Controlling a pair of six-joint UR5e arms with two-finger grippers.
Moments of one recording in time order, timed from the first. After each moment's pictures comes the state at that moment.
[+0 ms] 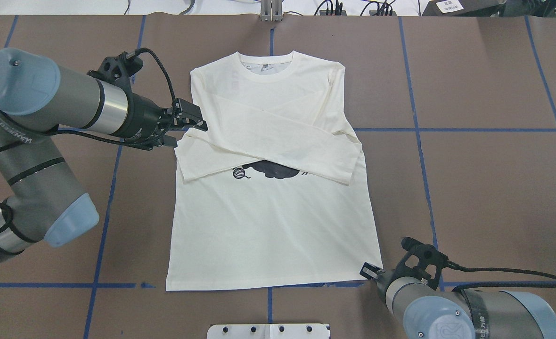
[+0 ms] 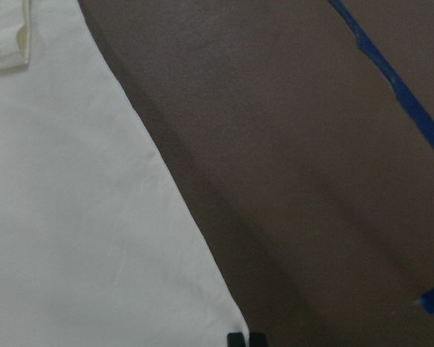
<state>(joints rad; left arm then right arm) -0.70 -1.94 -1.89 -2.12 -2.00 -1.61 0.05 -1.49 2.14 -1.49 1.32 2.04</state>
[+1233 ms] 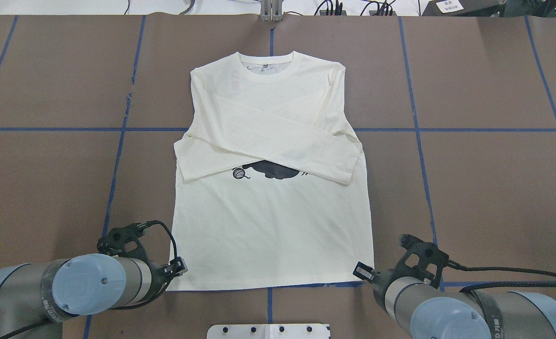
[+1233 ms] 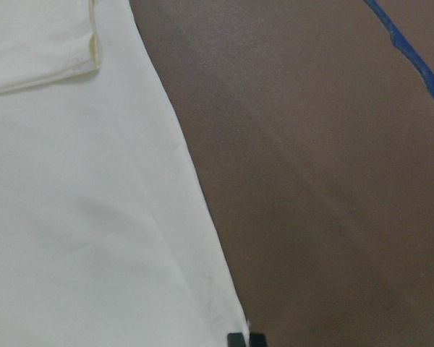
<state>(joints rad) -0.17 -1.73 -2.04 -1.76 -1.62 -1.91 0.05 -1.48 2.20 -1.49 1.32 2.04</state>
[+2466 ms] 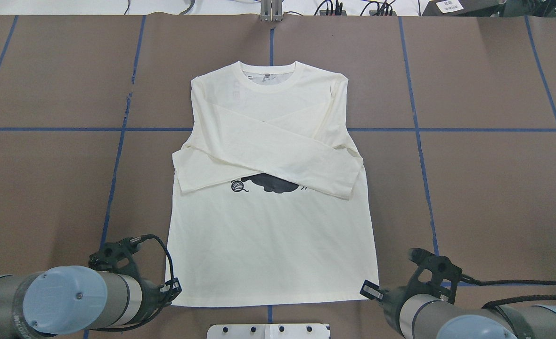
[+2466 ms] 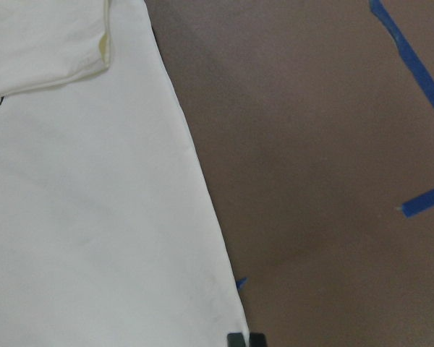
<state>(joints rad) -0.14 -1.69 -2.18 -1.75 -1.69 -1.95 -0.02 -1.55 2.32 -1.49 1.35 2.04</state>
